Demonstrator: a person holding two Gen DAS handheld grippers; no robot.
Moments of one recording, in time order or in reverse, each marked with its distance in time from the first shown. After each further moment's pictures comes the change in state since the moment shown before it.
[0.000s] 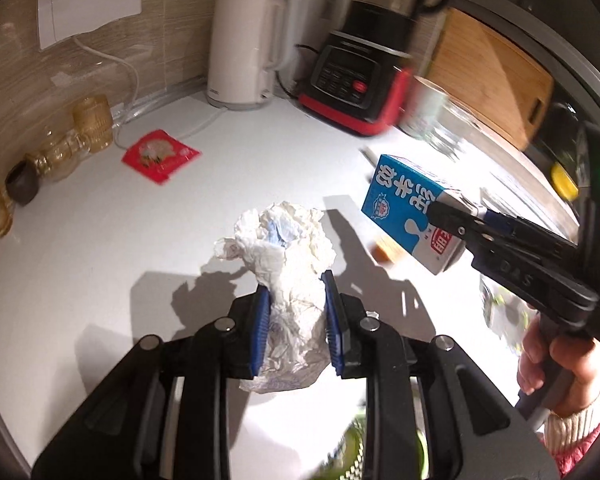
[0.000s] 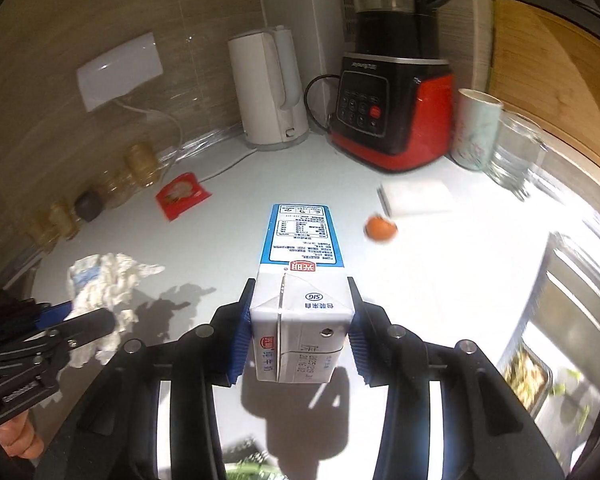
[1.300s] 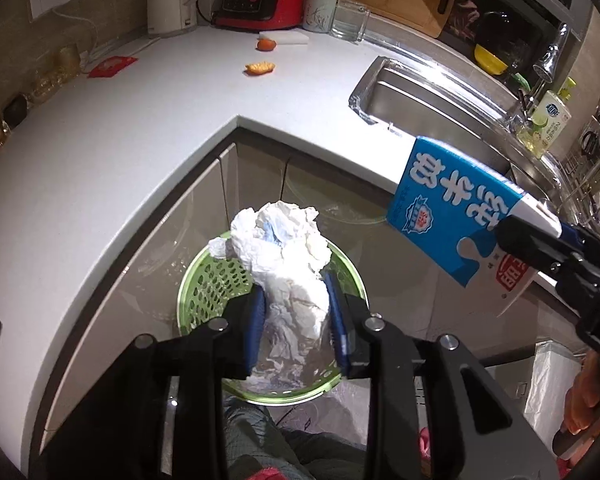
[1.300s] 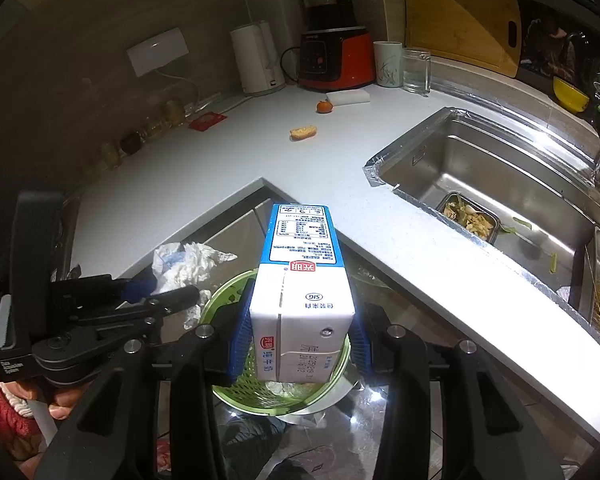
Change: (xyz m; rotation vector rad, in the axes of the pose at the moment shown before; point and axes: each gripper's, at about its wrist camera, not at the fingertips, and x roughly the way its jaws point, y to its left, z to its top) left arm -0.078 -0.114 -0.217 0.111 0.171 -0.074; right arm -0.227 -0.004 -0.235 0.089 0.036 -0.030
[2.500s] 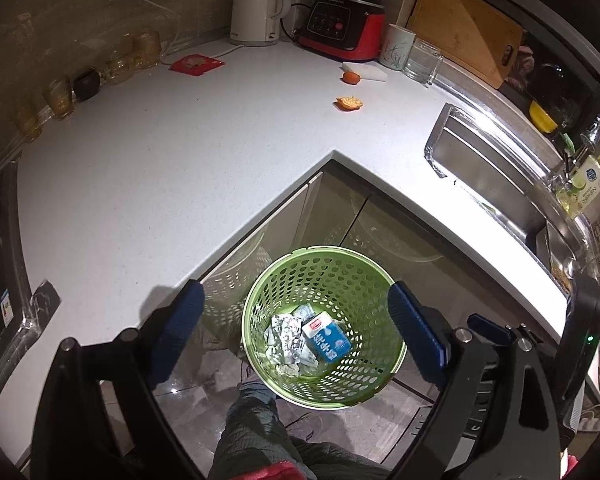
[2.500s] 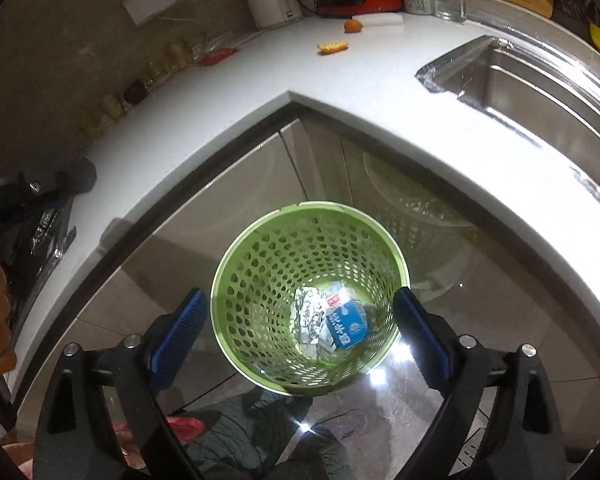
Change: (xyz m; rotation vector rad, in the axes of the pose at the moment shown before) left arm -0.057 0.062 0.009 -0.169 -0.088 0.144; right arm 0.074 0.023 -0.034 0.031 0.167 0.091
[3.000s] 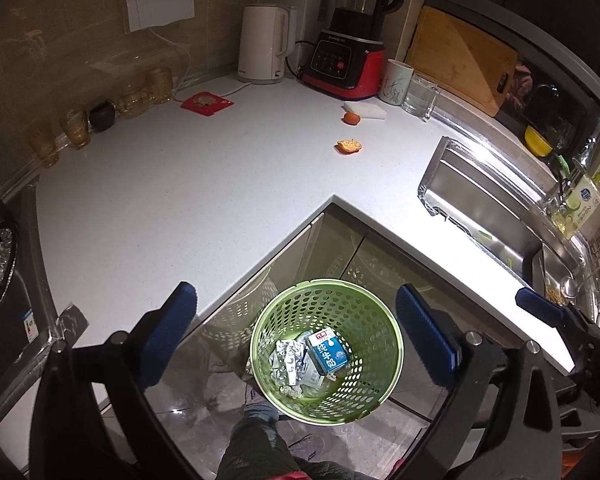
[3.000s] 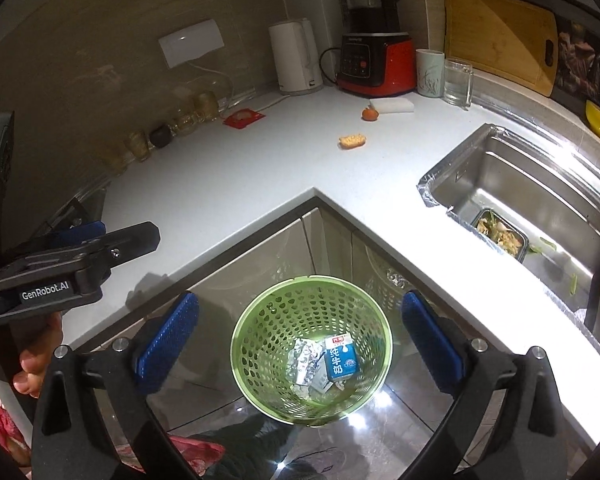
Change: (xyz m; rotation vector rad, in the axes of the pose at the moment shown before) left arm -0.043 -0.003 0.016 -0.005 -0.107 0.023; right arm -0.075 0.041 0.046 -0.101 -0.157 -0.029
